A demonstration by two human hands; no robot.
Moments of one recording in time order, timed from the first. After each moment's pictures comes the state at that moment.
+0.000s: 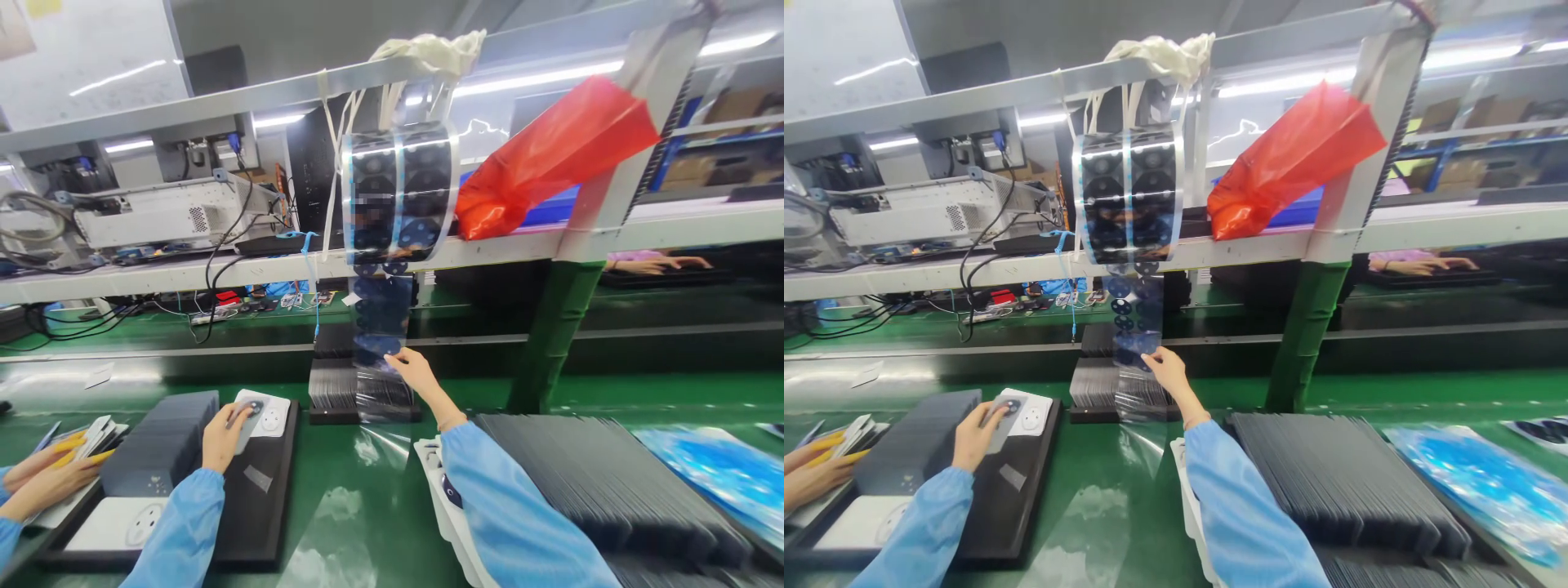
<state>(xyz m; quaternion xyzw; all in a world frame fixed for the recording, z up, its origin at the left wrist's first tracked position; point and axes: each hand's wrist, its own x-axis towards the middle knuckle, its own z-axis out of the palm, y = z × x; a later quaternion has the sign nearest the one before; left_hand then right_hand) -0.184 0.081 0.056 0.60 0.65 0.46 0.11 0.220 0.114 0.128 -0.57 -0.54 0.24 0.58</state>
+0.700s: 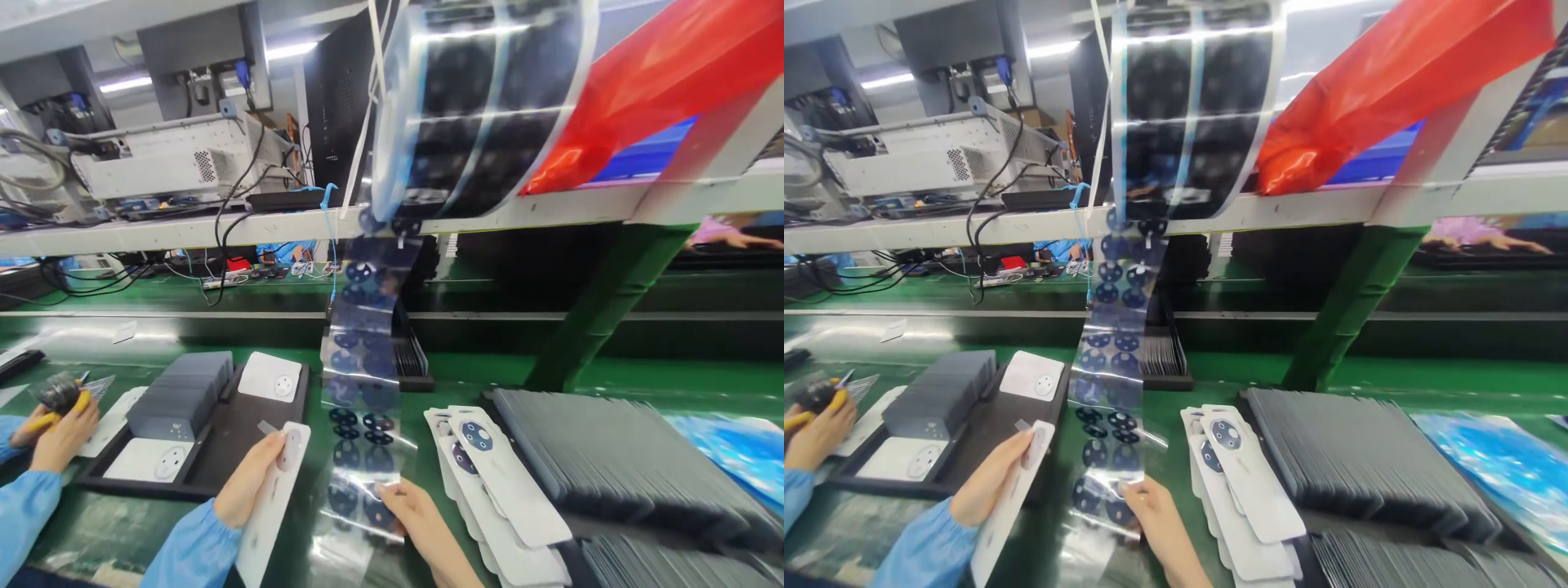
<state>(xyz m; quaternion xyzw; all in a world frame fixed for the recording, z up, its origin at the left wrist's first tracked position) -0.111 -0.044 0.062 0.40 0.54 0.46 0.58 0.143 -0.088 -0.004 -0.50 -0.43 0.62 0.42</state>
